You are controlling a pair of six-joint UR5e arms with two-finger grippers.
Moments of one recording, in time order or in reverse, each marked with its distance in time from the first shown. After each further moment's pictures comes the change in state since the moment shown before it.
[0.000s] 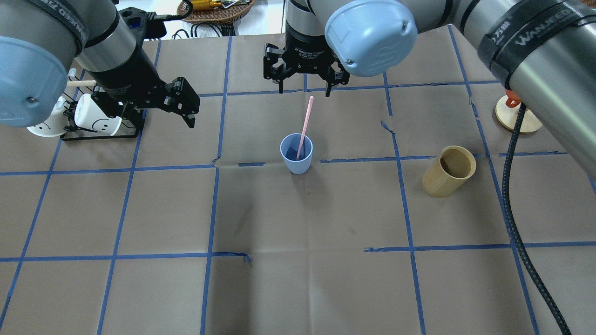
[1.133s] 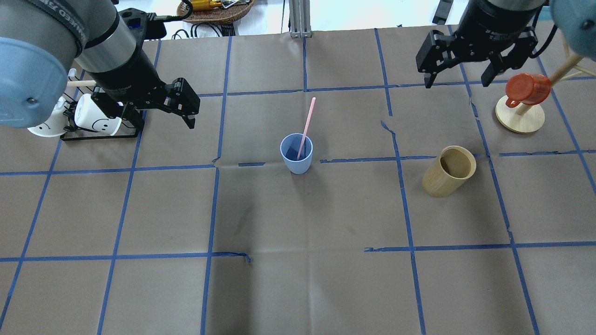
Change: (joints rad) left arm 0.000 0.002 -0.003 0.000 0.000 0.000; right arm -0.368 -0.313 0.250 0.128 -0.085 -0.406
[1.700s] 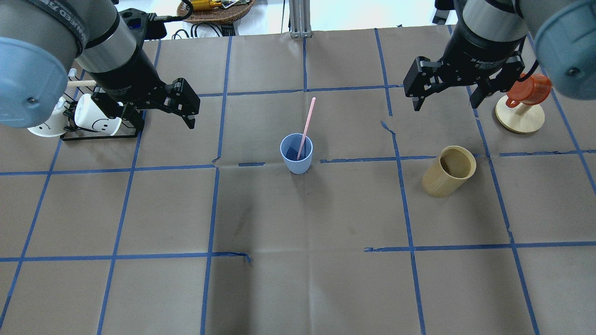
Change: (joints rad) left arm 0.000 0.000 -0.002 0.000 0.000 0.000; right arm 0.066 -0.034 0.051 0.009 -0.008 0.040
